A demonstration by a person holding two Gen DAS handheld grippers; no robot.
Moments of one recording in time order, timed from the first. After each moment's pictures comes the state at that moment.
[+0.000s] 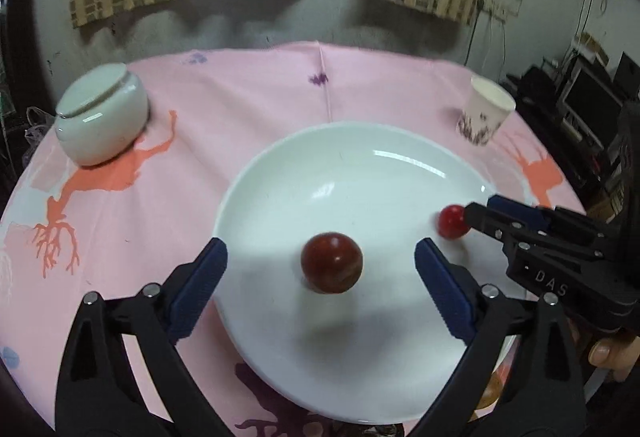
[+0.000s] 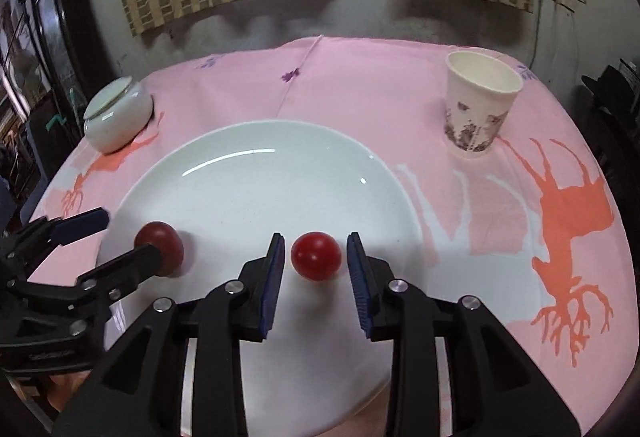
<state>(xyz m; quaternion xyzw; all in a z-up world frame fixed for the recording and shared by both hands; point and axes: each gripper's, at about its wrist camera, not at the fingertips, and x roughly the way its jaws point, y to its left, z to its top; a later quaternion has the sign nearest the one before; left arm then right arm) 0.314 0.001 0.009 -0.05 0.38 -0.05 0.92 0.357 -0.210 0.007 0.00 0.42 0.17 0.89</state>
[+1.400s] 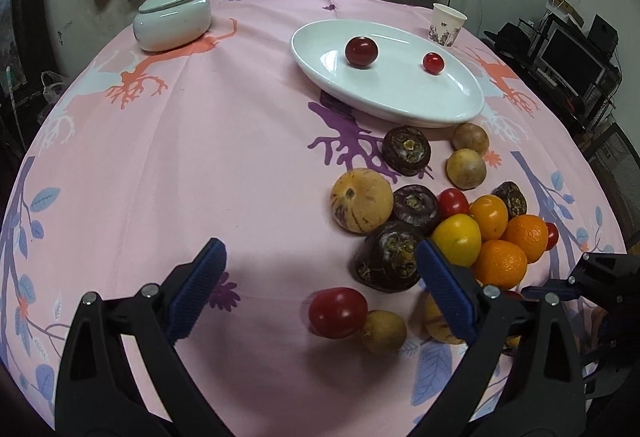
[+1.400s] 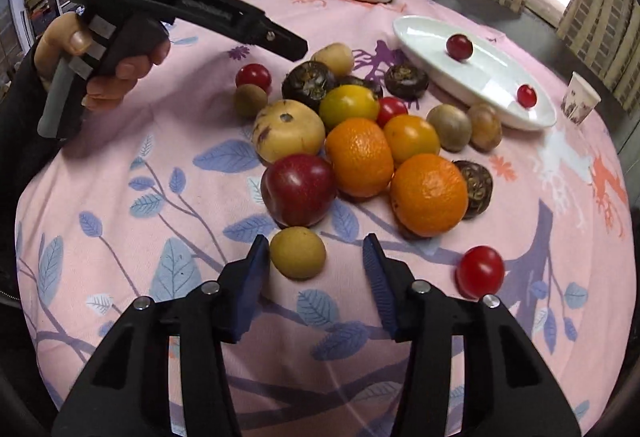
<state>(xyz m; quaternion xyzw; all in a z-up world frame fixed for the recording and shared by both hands) 0.122 0.057 -0.017 -0.03 0.45 -0.07 0.89 0.058 -0.173 -0.033 -0.22 0.41 0.38 0.80</state>
